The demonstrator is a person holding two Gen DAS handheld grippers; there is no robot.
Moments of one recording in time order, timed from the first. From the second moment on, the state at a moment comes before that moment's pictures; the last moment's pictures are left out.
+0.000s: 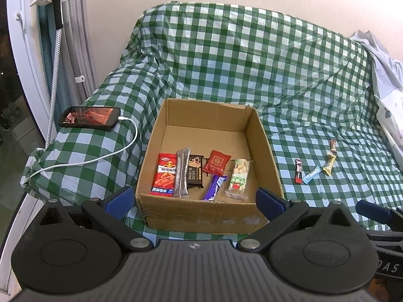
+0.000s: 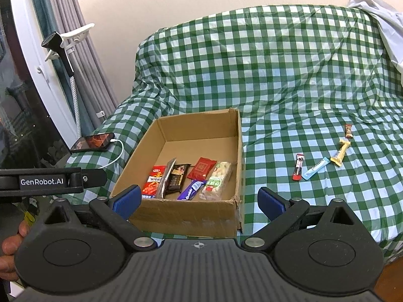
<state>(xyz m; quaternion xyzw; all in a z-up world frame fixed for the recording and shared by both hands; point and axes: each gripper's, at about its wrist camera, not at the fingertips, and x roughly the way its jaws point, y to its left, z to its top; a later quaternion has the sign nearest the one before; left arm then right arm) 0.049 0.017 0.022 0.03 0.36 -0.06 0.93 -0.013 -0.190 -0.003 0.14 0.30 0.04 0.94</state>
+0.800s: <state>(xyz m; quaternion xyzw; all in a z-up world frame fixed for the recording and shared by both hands) 0.138 -0.142 0.005 0.10 0.40 -0.16 0.90 0.011 -0.332 -0.045 0.22 0.30 -0.12 0.92</state>
